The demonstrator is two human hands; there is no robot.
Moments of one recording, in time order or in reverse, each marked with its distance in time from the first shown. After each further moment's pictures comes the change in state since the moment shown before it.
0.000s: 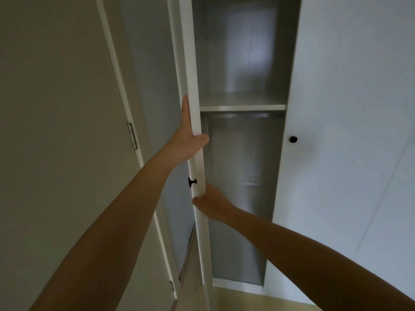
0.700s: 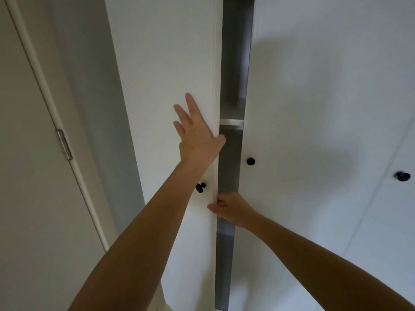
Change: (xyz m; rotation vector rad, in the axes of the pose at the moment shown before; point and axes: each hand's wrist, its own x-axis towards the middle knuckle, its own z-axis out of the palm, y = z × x) left_hand 0.145 0.059 0.212 0.328 0.388 -0.197; right_hand 0.048 0.156 -0.217 -0.129 -0.035 -0.021
